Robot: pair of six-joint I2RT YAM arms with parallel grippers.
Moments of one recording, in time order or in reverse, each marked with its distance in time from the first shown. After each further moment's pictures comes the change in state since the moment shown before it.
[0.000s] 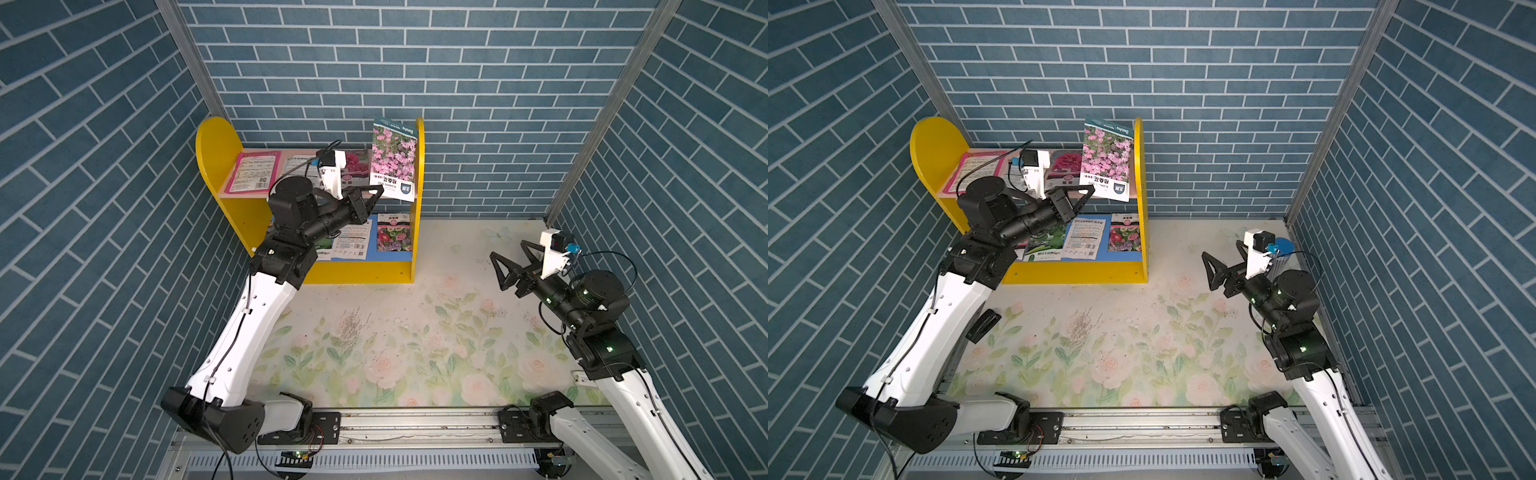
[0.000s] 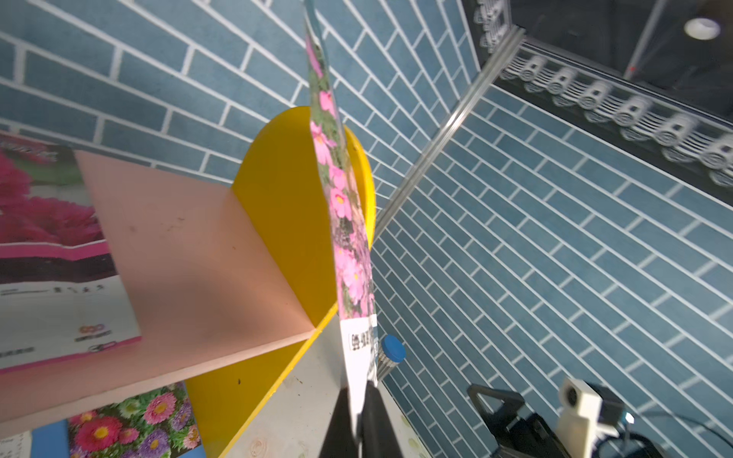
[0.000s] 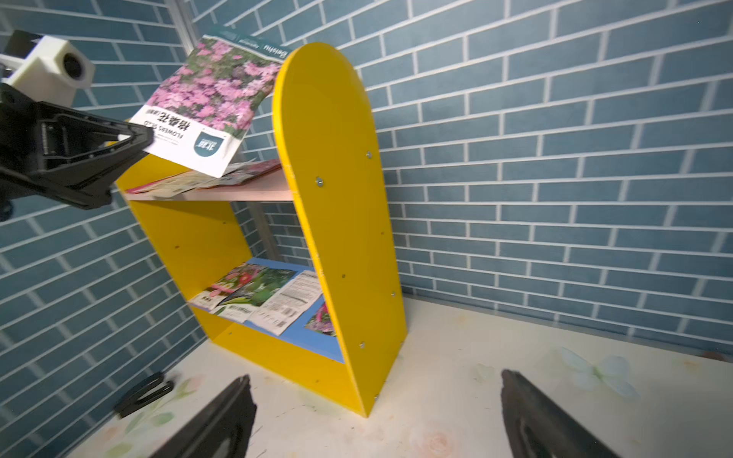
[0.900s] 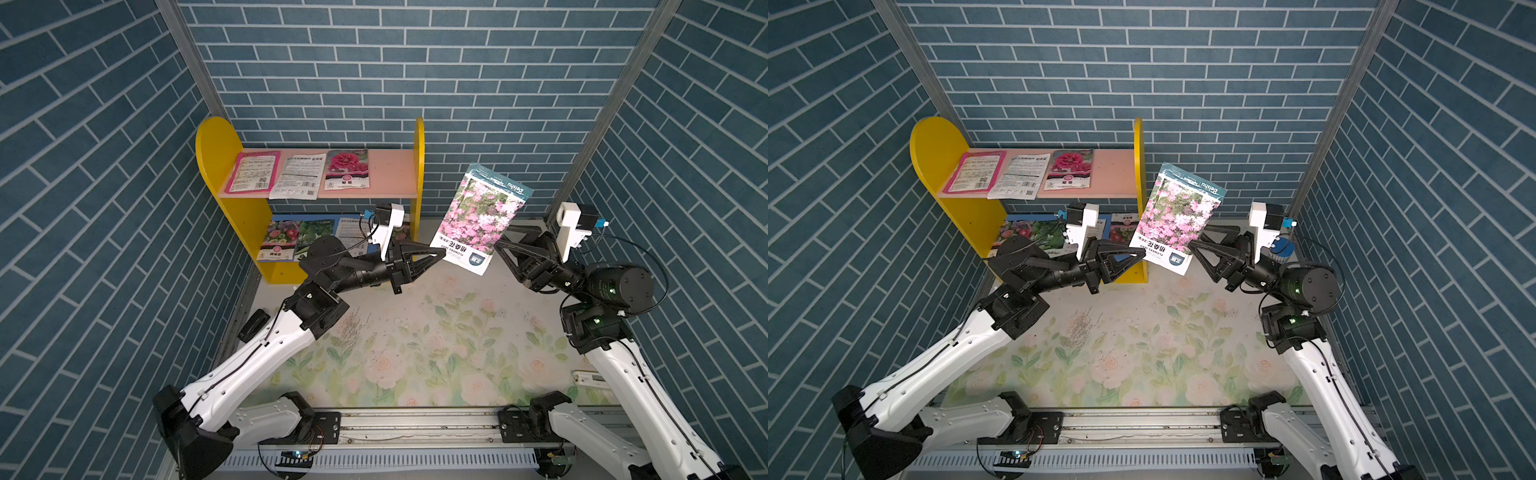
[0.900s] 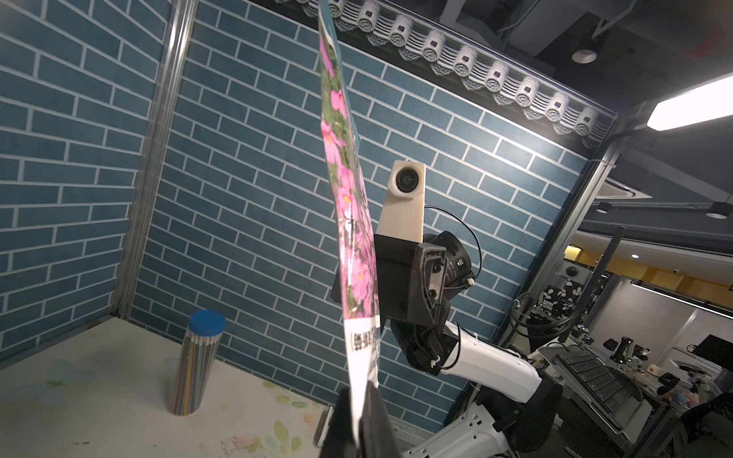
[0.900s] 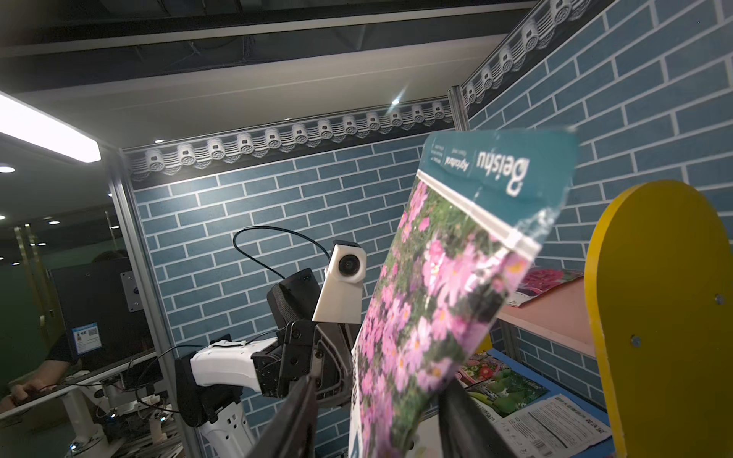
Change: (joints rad) left arm -0.407 -0.120 -0.365 0.527 0.167 -0.009; right arm 0.000 0.144 0.088 0.723 -0.554 0.580
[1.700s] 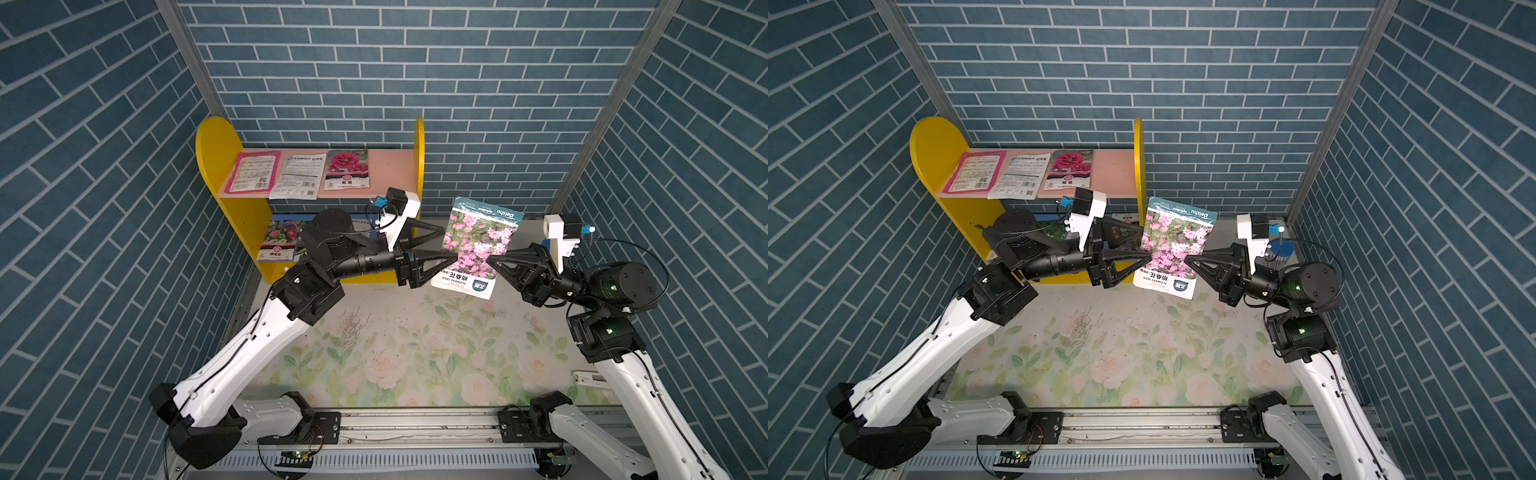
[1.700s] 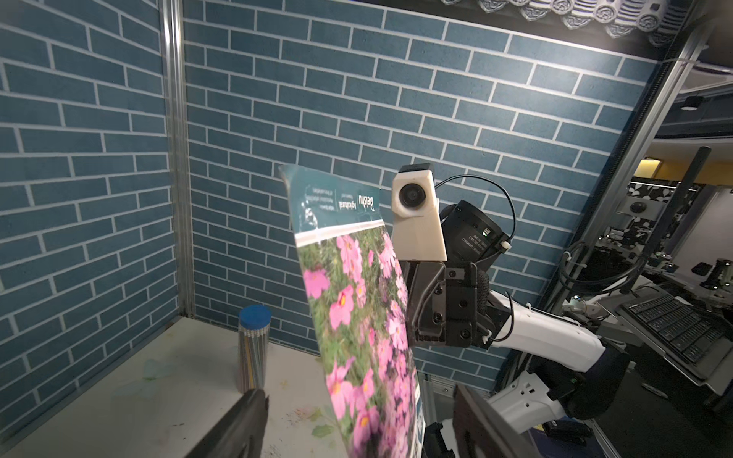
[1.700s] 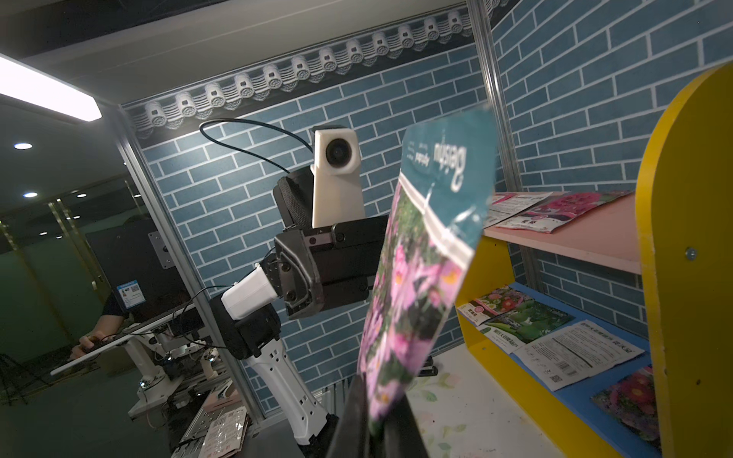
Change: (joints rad) left arm -0.015 0.087 0.327 -0.476 -0.011 0.338; right arm 0.000 -0.061 0.034 -0.346 -0.148 -0.104
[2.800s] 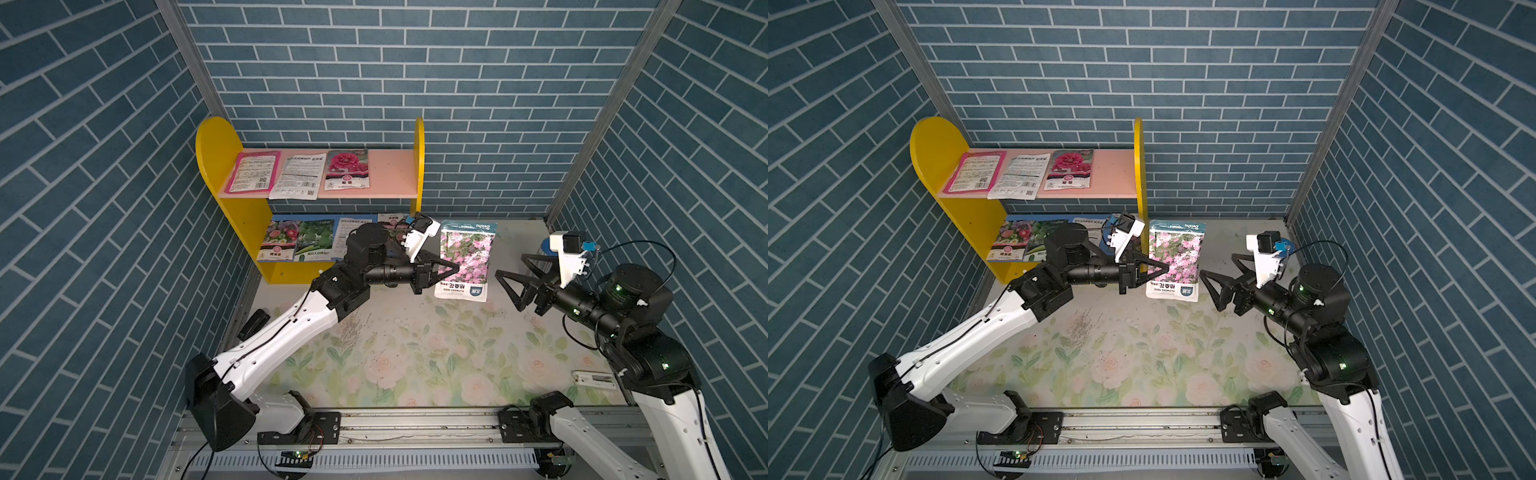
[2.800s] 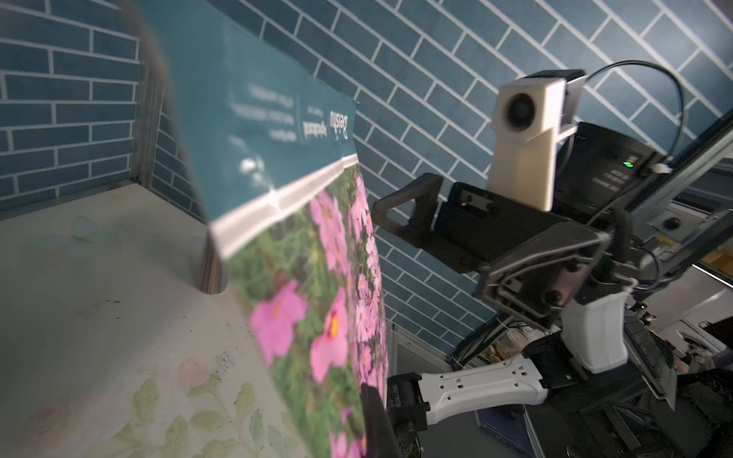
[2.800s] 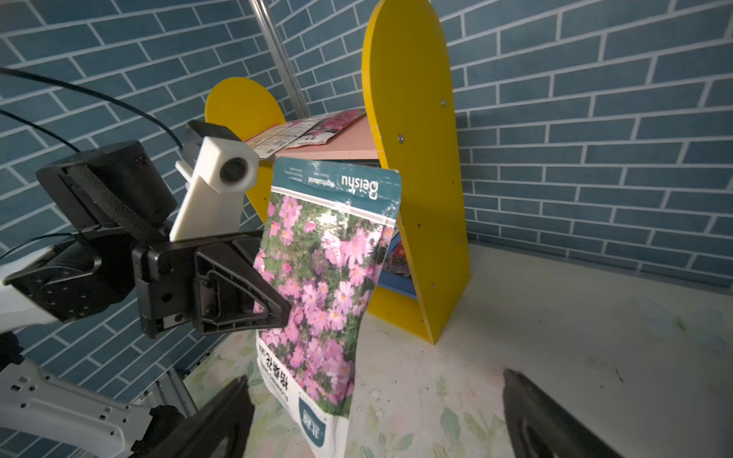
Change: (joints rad) left arm 0.000 0.103 -0.243 0.140 0.011 -0.223; right arm 0.005 -0.100 0.201 -0.936 0.617 -0.479
